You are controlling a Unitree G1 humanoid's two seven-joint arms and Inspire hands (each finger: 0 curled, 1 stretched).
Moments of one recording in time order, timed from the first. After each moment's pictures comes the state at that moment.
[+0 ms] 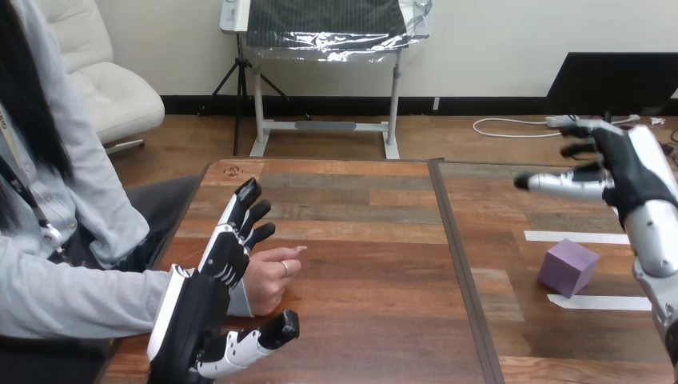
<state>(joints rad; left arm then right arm) -0.02 0.12 -0.02 0.82 -0.19 -1.30 -0.34 -0.74 -0.52 -0.01 1.20 -0.31 -0.28 -0.10</state>
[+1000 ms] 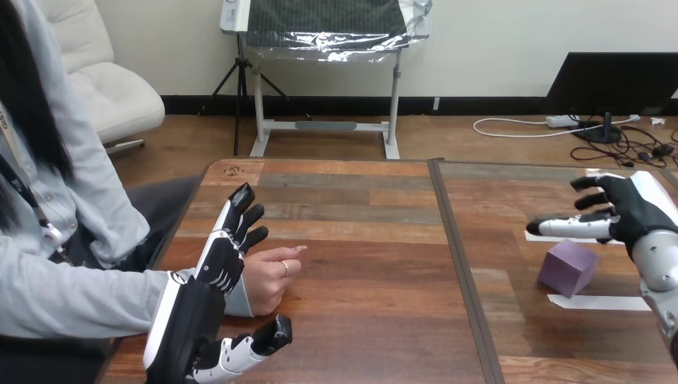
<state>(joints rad) 0.00 0.12 -0.01 0.81 -0.17 -1.32 -0.32 -0.74 -0.53 0.05 1.28 -0.35 -0.13 -0.07</state>
